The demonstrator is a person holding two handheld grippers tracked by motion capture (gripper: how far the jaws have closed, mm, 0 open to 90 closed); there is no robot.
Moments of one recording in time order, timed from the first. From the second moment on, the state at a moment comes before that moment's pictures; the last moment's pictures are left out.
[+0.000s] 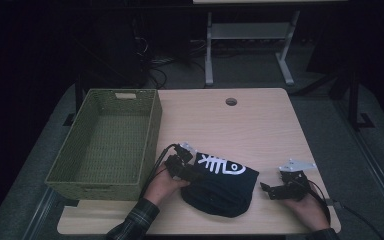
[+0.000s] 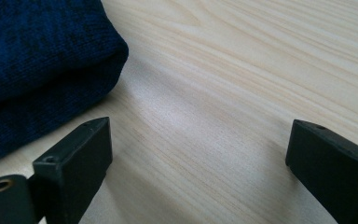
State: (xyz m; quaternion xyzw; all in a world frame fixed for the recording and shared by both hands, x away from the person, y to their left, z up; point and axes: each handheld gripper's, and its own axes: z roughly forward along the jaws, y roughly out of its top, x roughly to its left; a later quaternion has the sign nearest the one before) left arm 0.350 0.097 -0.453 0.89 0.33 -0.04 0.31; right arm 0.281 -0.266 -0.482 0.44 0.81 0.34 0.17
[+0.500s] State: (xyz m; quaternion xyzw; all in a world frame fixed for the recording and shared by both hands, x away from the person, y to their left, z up) left arm 0.355 0.096 -0.453 0.89 0.31 -0.08 0.32; right arm 0.281 -0.266 -0.483 0.44 0.81 0.35 0.17
